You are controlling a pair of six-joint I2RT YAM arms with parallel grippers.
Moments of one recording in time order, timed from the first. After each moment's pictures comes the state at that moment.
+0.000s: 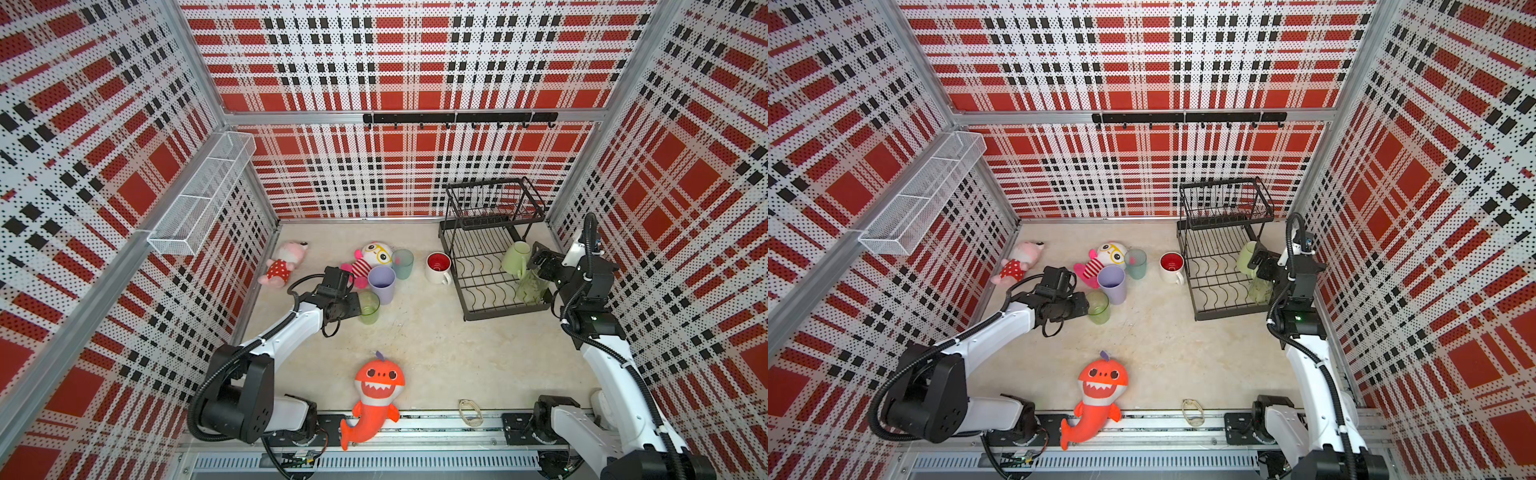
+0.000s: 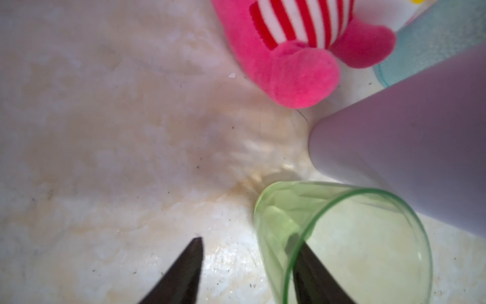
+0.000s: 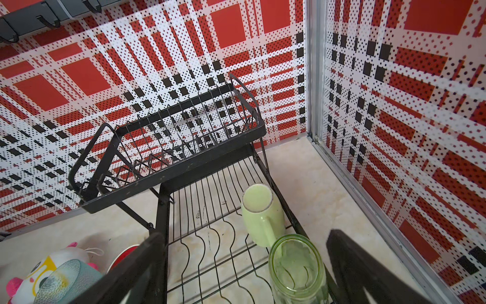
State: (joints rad) left arm -0.28 1.38 0.80 -0.45 -0.01 -0.48; right arm -0.08 0.95 0.80 -0.05 0.05 0.26
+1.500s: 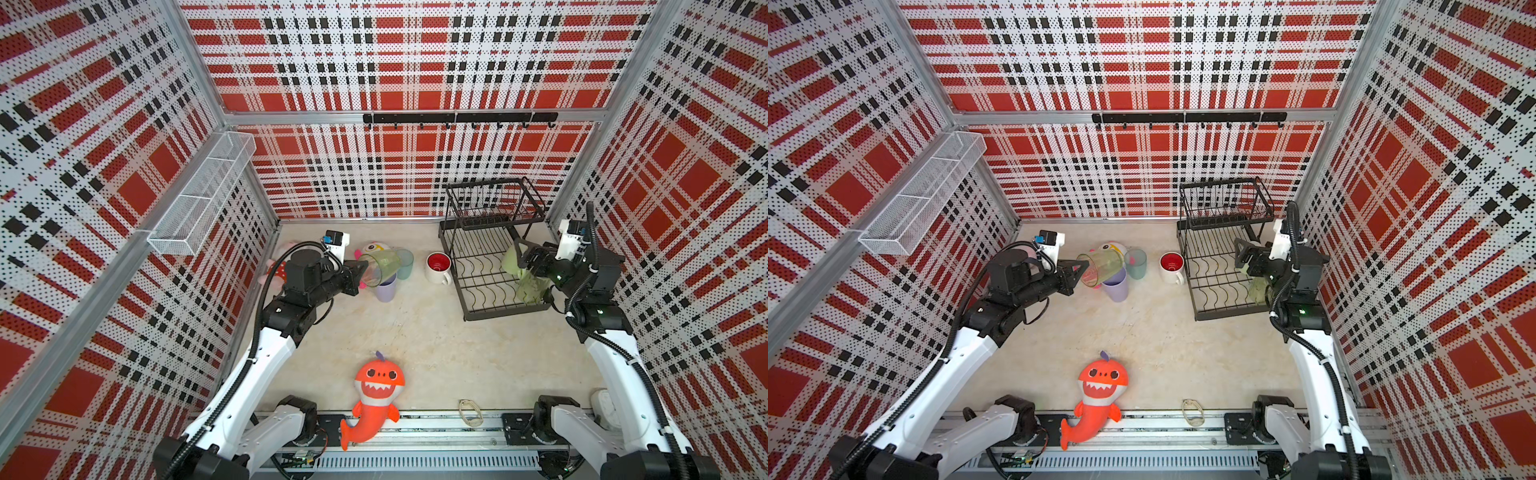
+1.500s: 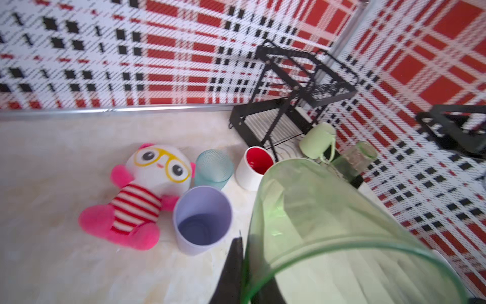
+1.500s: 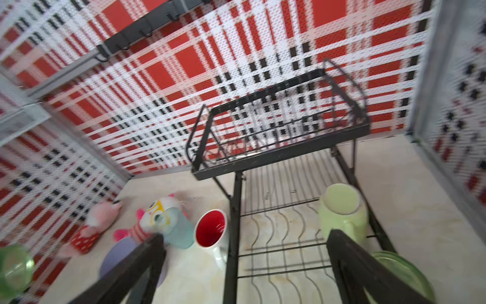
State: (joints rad) left arm -0.32 1.01 0.94 -0.24 0.38 -0.25; right arm -0.08 0.98 0.91 -0.12 -0.41 0.30
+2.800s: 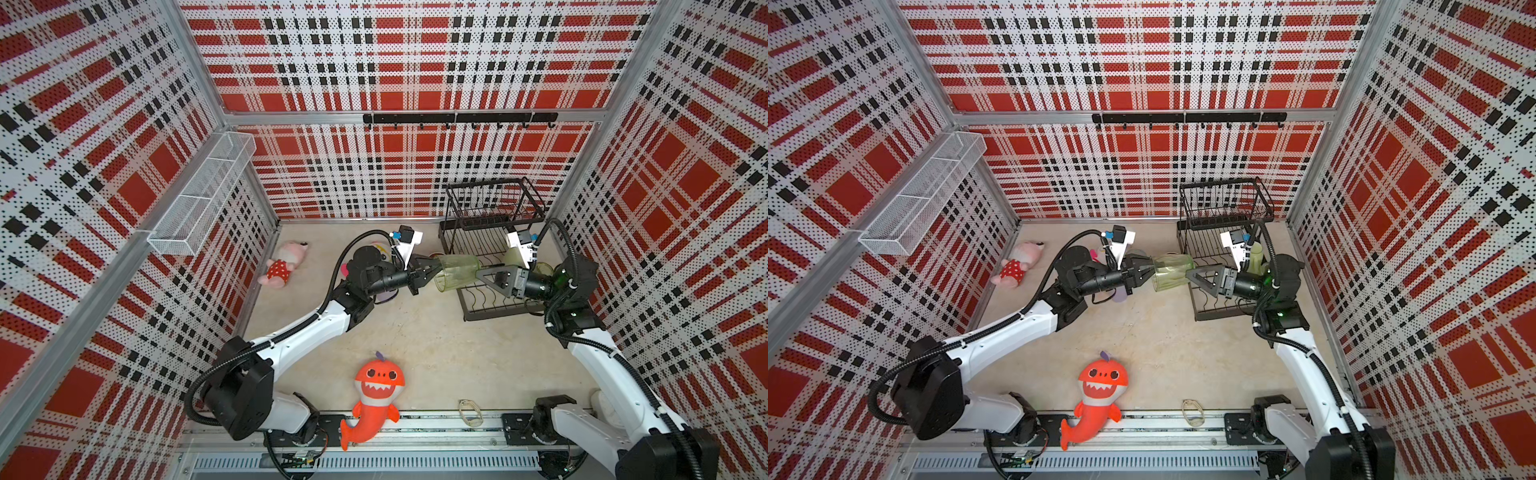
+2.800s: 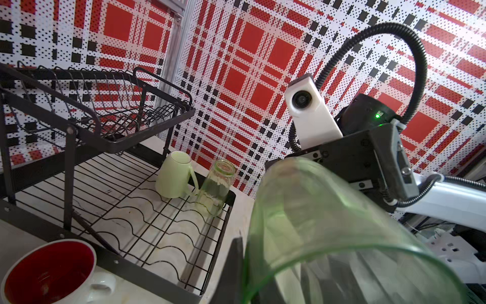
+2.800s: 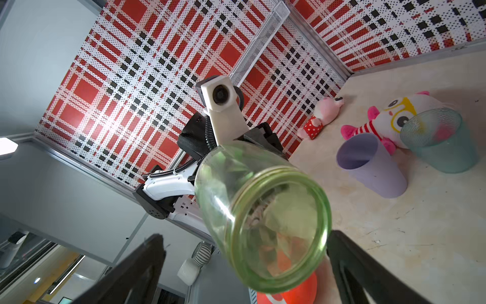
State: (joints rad) left arm -0.65 1.43 0.98 0.50 0.64 -0.45; right arm 0.12 1.02 0.77 0.37 -1.20 0.96
